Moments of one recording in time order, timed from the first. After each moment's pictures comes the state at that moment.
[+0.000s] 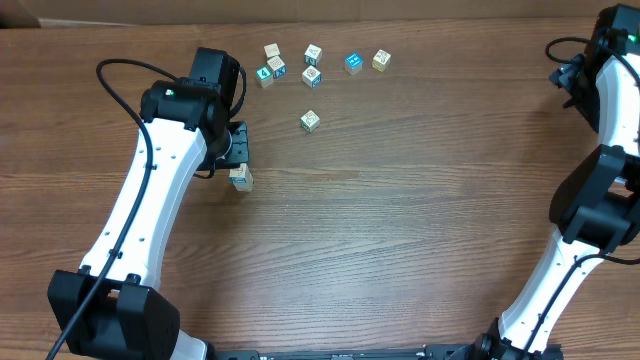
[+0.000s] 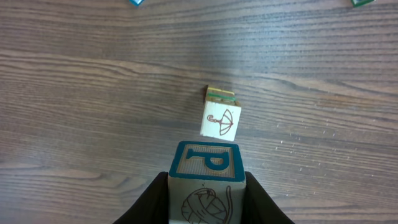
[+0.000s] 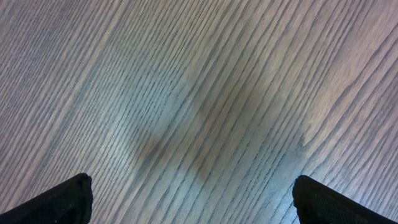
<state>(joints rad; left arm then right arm) -0.21 1.69 1.58 -1.26 -0.12 -0.31 -0.37 2.34 2.19 -1.10 0.29 0.66</state>
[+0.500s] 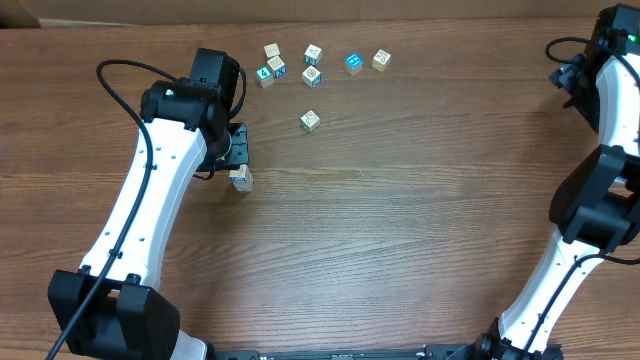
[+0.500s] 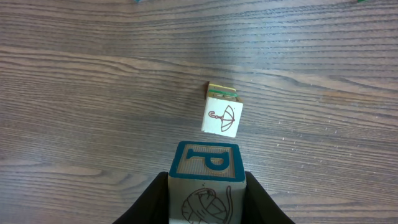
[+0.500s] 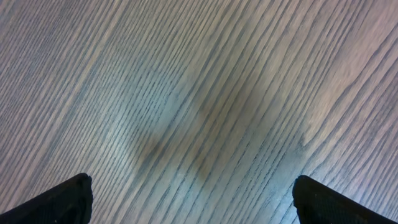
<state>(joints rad) -0.21 1.69 1.58 -1.27 -0.12 -0.31 -0.37 2.34 2.19 -1.10 0.29 0.66</state>
